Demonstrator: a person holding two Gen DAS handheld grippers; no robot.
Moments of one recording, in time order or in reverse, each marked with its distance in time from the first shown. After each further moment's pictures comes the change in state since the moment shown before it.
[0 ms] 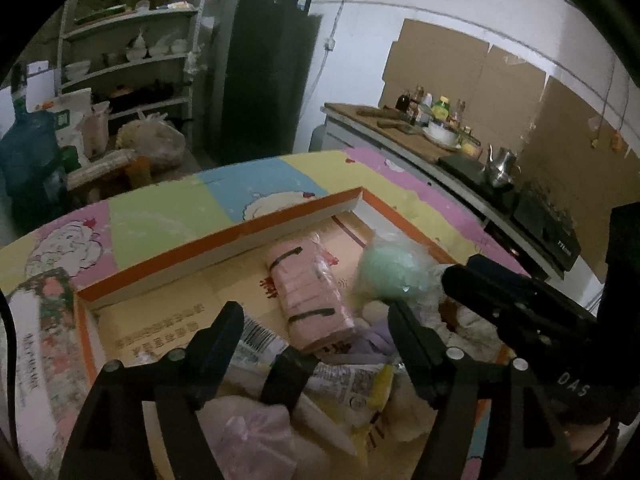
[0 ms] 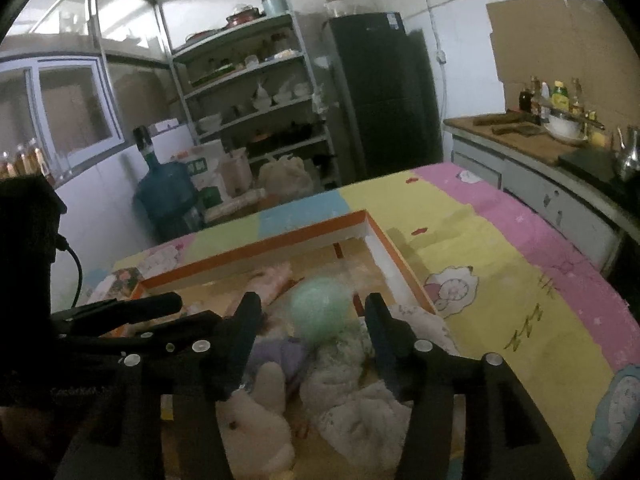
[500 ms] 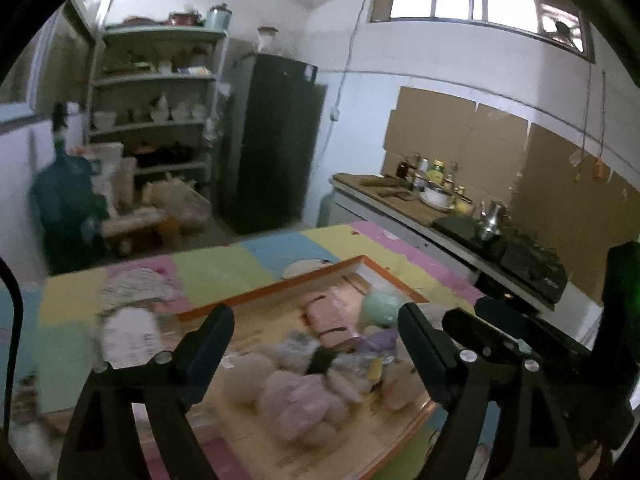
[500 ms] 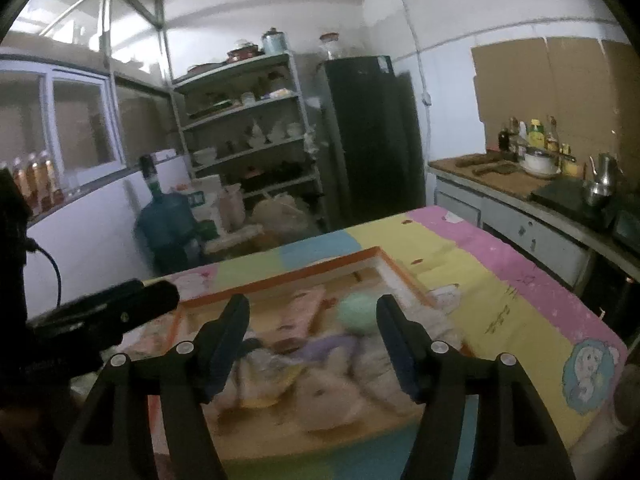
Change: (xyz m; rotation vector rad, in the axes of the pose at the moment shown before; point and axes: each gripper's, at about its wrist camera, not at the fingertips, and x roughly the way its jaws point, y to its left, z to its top) left arm -0.125 0.016 -0.018 0.016 -0.253 0.052; right arm -0.079 0.079 -0.015 -0.026 -0.139 -0.059
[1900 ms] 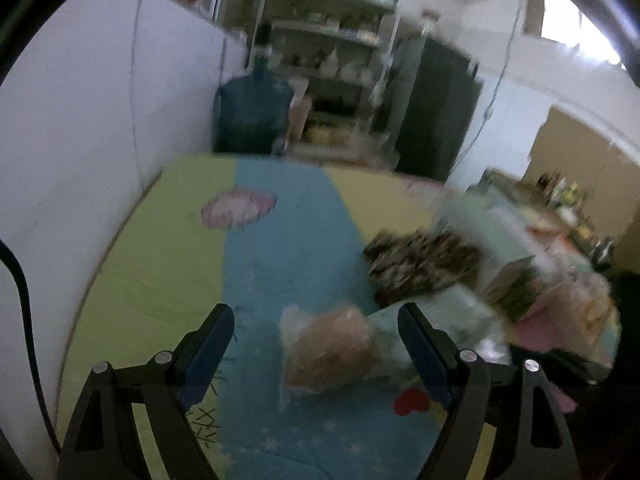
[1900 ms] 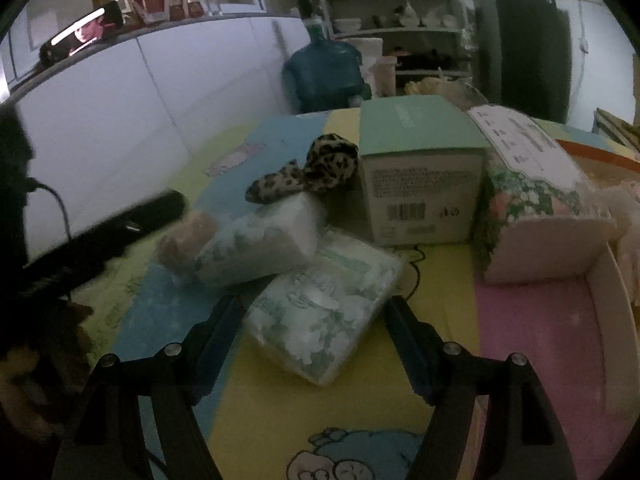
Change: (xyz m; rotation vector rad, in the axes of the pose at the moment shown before) left arm -0.119 0.279 -0.127 -0.291 0.146 0.389; right arm 0.099 0.302 -0.128 -0.217 0.452 0.364
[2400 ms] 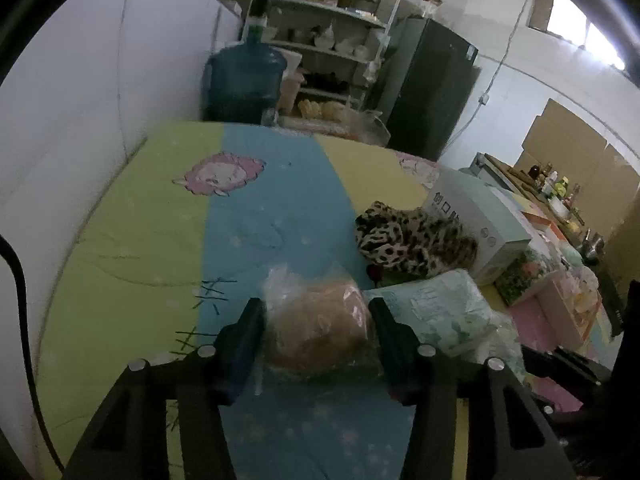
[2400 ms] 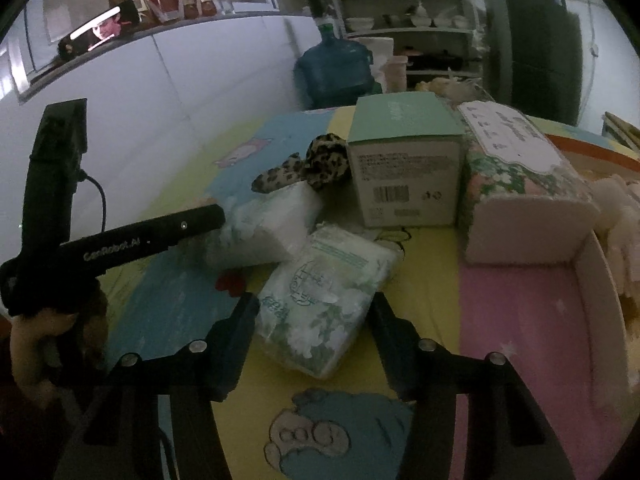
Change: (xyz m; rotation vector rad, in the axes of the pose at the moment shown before) left arm 0.002 0.004 -0.008 -0.024 0.049 -0.066; right arm -0.027 -0.019 -0.019 -0.020 -0.001 0.049
